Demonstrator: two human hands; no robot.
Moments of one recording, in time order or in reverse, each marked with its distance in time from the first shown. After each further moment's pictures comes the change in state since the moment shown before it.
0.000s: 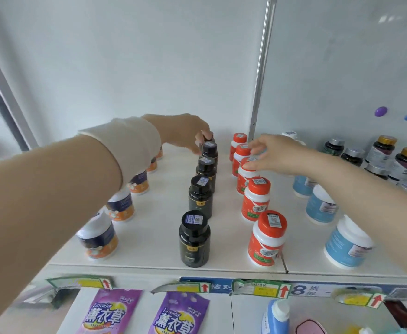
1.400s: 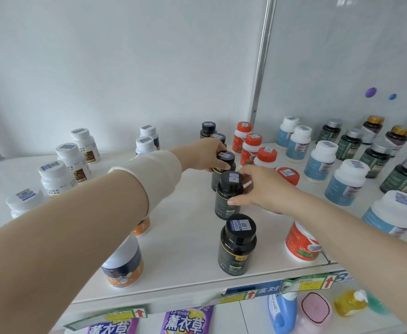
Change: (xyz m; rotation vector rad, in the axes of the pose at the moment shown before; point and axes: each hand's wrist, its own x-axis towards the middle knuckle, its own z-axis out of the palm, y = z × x) left_hand 0.029 -0.027 0.064 -0.381 -0.107 0.091; right_hand 0.002 -0.049 0.094 0.146 -0.013 0.156
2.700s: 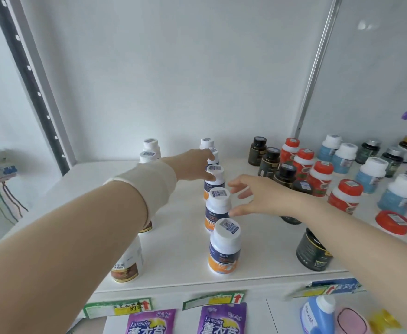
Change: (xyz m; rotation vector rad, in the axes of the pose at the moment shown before) left_hand -0.105 -0.123 -0.072 0.271 0.088 -0.066; right_hand 0.010 -0.122 0.062 -0.043 -0.140 -0.129
